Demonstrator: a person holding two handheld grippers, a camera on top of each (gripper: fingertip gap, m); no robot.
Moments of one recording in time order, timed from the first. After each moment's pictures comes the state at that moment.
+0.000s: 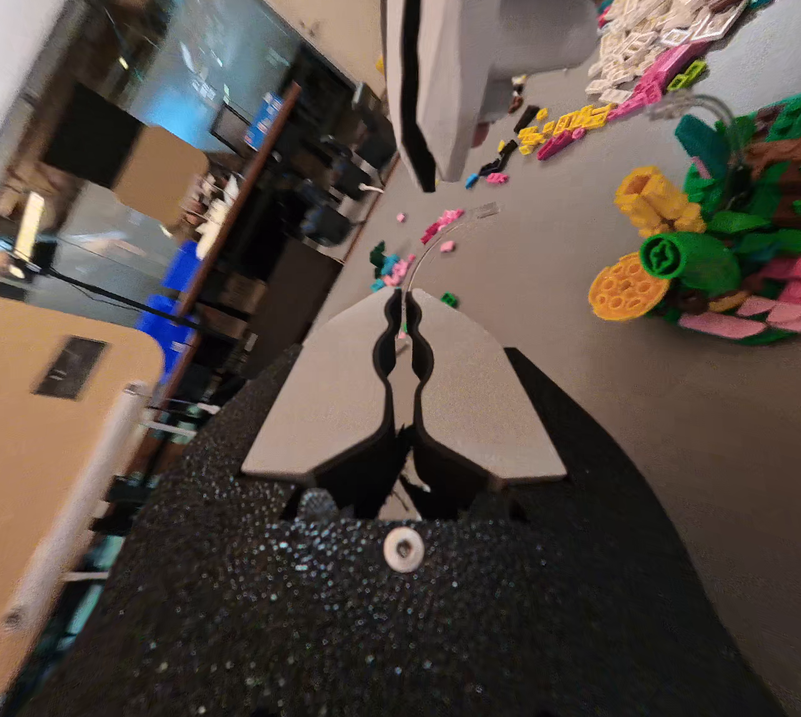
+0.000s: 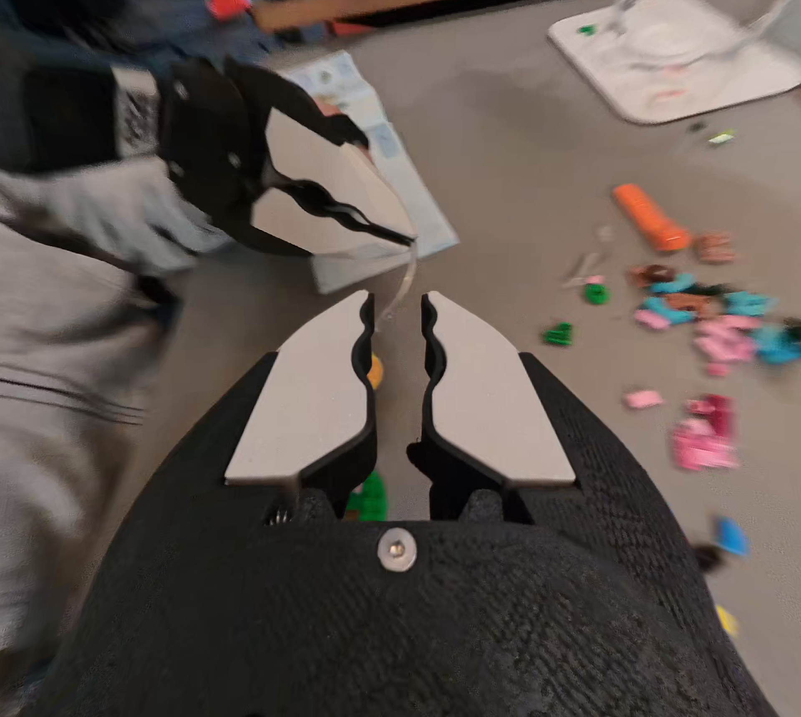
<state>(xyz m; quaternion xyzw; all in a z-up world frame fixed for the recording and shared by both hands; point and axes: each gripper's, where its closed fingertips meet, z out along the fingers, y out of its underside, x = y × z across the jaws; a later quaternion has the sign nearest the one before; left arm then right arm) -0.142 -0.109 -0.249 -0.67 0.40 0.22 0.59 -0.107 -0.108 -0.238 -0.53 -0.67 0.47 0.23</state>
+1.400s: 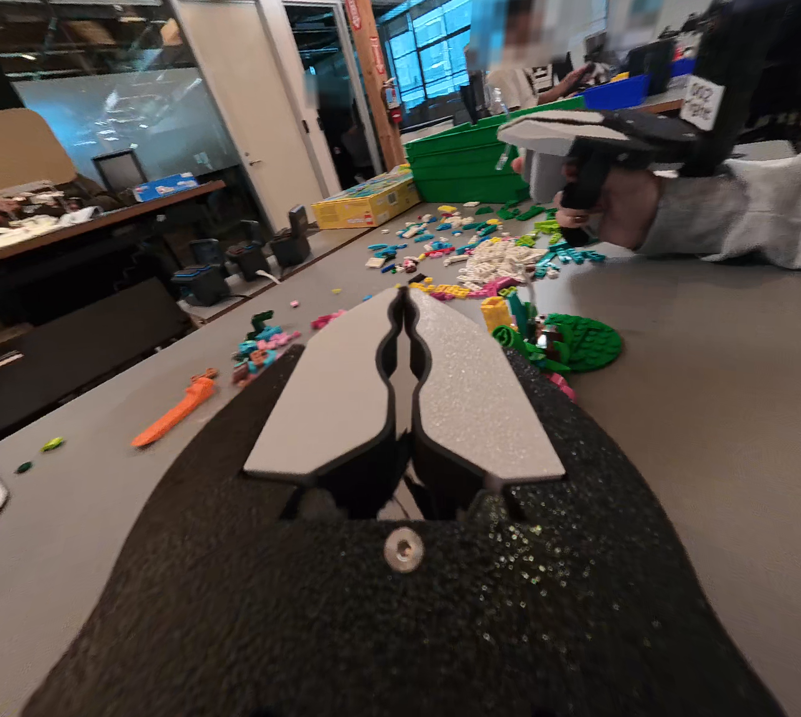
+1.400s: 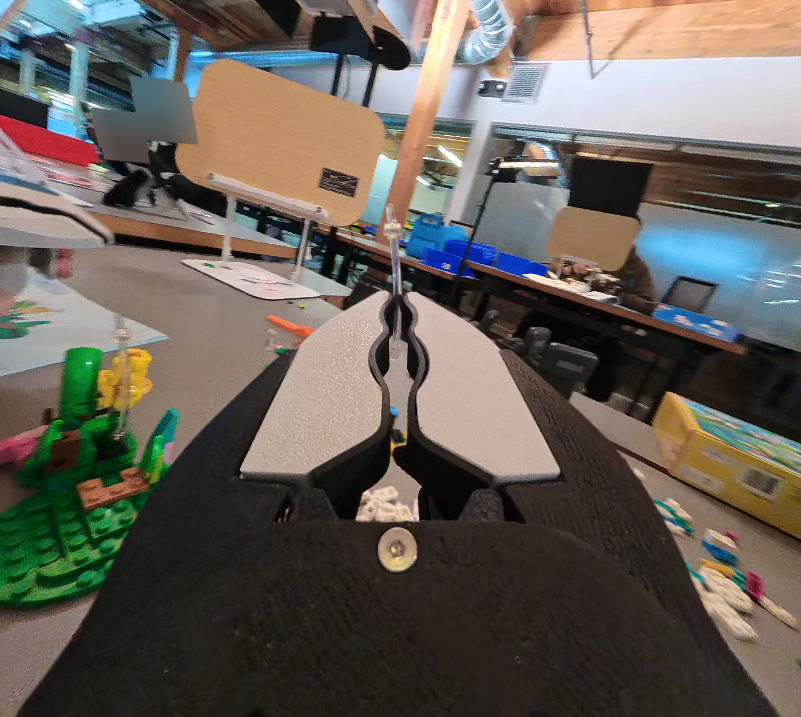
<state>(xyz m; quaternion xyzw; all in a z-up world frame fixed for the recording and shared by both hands) -0.123 -0.155 -0.238 -0.63 0.27 -0.12 0.72 0.041 -0.048 -0.200 -0.45 -0.37 0.30 0.76</state>
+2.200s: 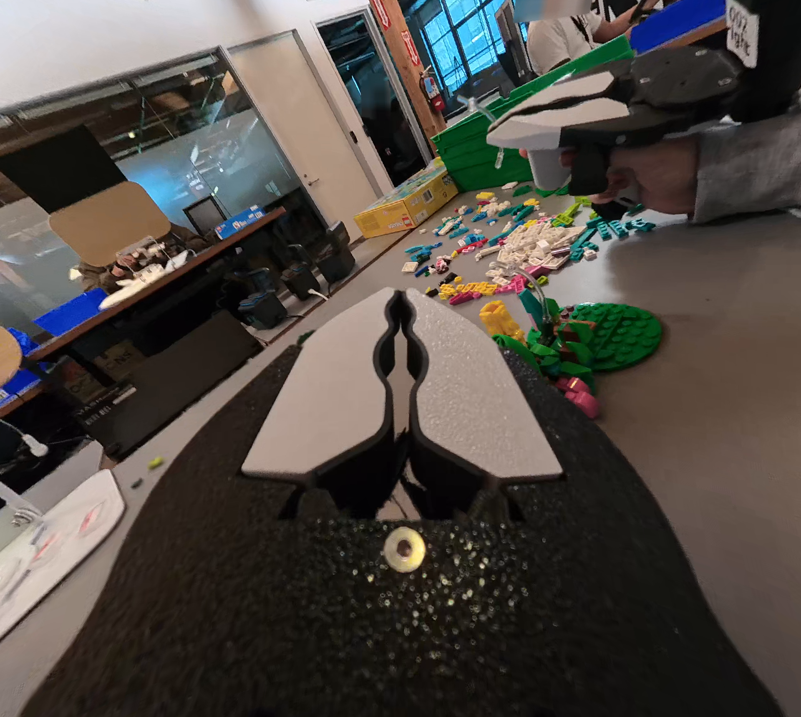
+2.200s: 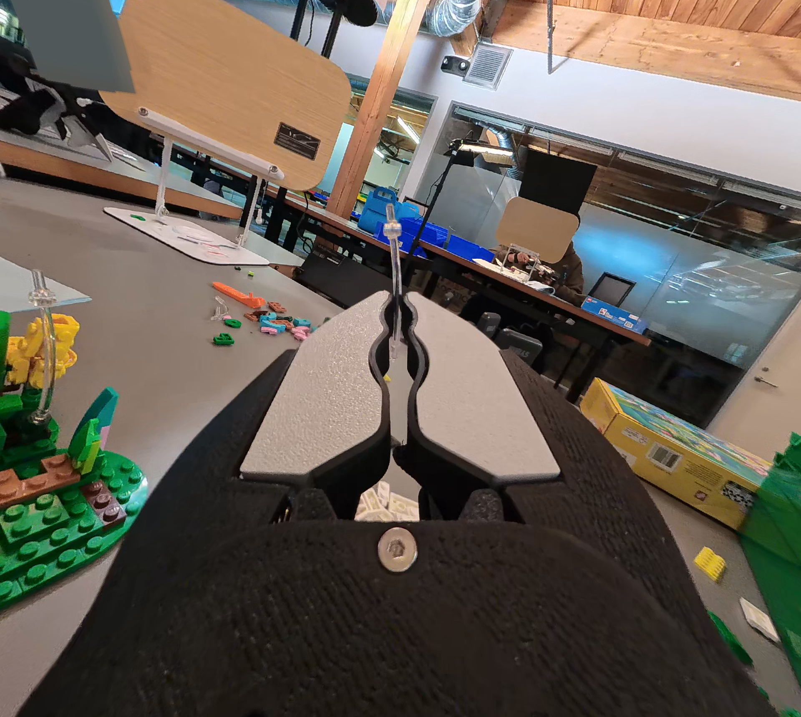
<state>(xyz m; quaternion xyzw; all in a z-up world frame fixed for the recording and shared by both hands) -0.104 -0.158 -0.234 -0.61 0.30 0.01 0.73 0.038 -0.038 -0.208 -0.46 -0.37 0.21 0.78</state>
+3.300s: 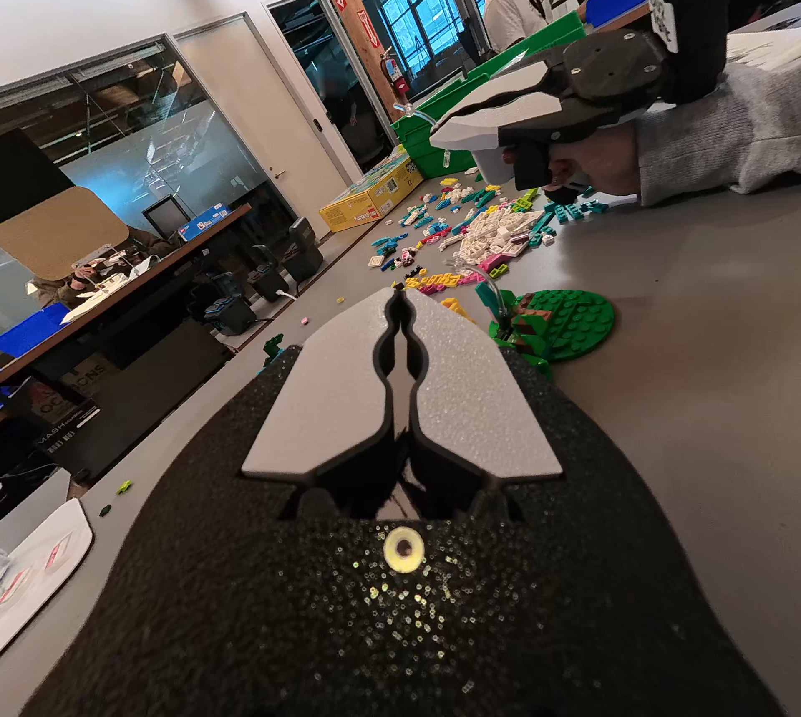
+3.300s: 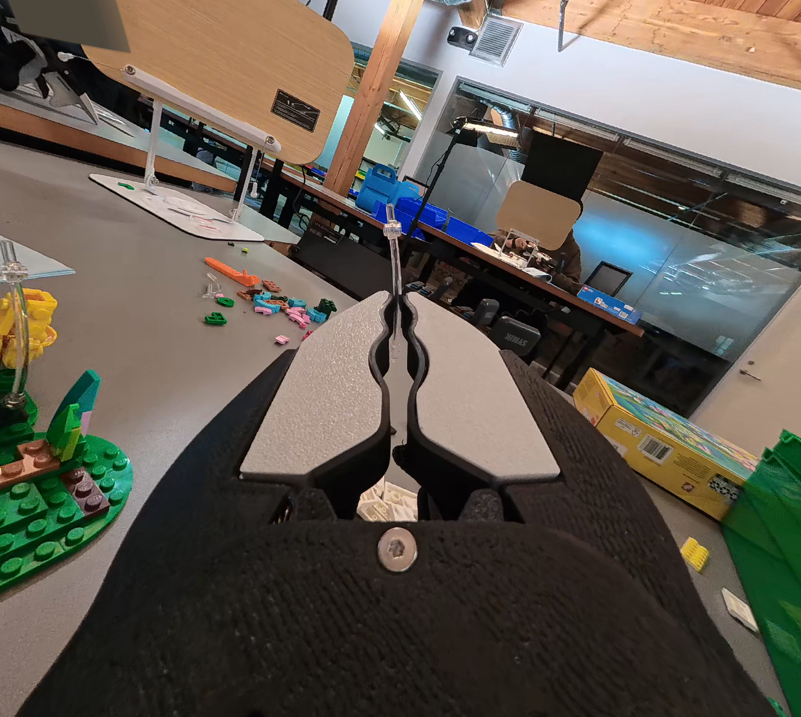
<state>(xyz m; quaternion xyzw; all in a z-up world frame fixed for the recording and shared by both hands) -0.081 -0.161 -0.246 -0.61 0.35 0.00 0.71 0.033 -0.032 -0.215 -0.47 -0.39 0.18 0.77</state>
